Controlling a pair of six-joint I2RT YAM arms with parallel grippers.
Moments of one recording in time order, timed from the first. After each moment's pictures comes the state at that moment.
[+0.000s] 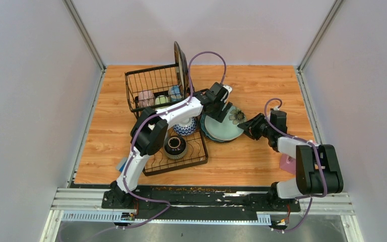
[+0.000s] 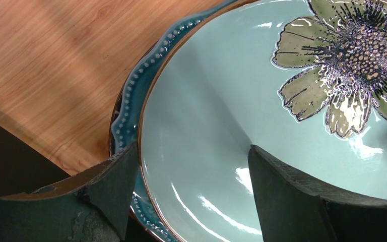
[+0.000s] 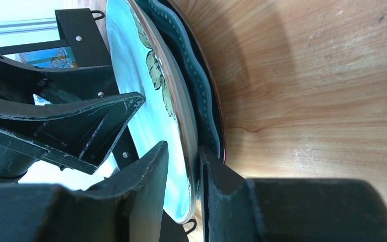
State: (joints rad) left arm -0.82 2.23 1.85 -0.54 -0.07 -0.16; right arm 0.03 1.43 0.49 0.30 -0.51 1.00
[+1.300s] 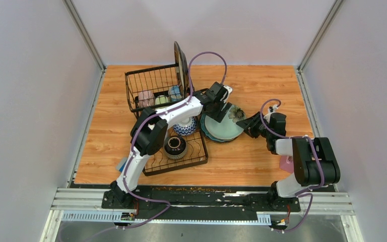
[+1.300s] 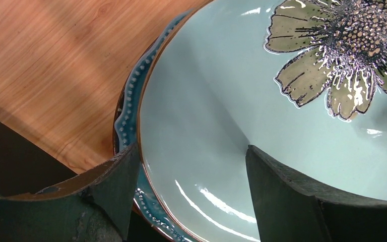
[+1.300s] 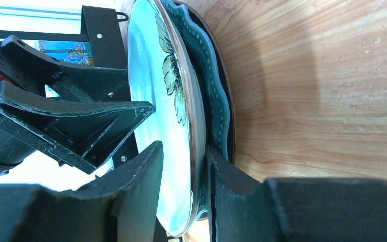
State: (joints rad) left arm -0.82 2.23 1.86 -0.57 -0.07 -0.12; right arm 0.03 1.53 0.42 0.62 -0.54 0.97
